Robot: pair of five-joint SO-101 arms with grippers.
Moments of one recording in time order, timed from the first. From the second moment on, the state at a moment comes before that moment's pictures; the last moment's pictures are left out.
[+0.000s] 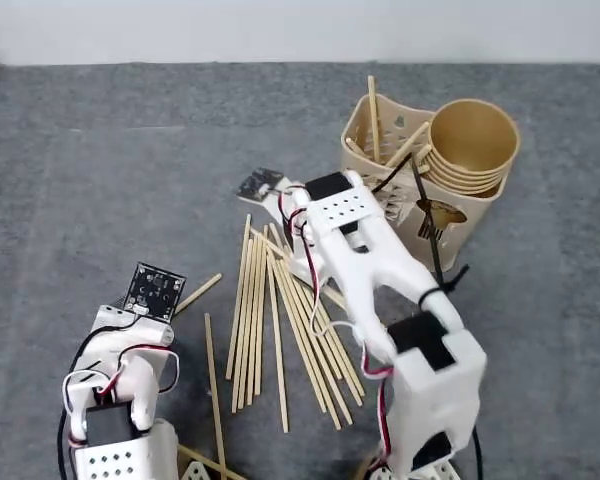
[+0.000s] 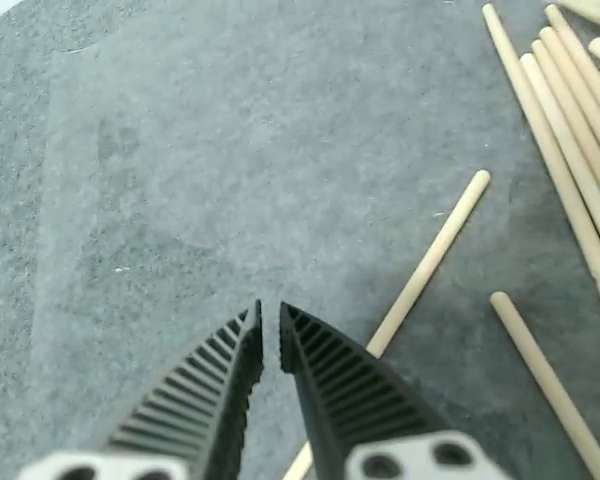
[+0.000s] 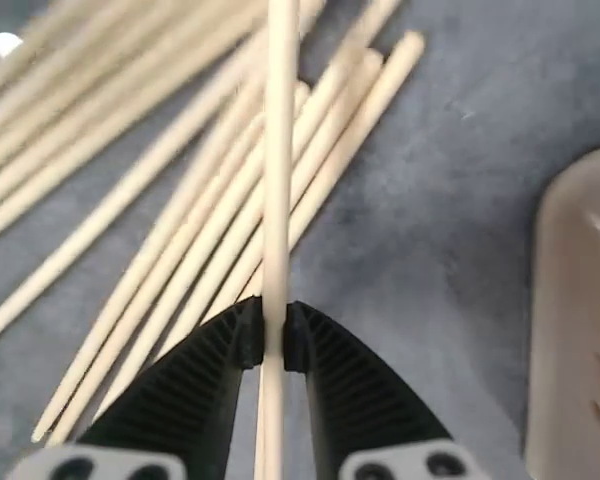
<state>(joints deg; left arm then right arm) -13.5 -97.4 95.0 56.7 -24.7 -26.5 17.9 -1.1 80.4 29.8</state>
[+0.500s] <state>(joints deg) -13.5 -97.4 95.0 56.8 -24.7 -28.6 5.5 -31.8 94.1 17.8</state>
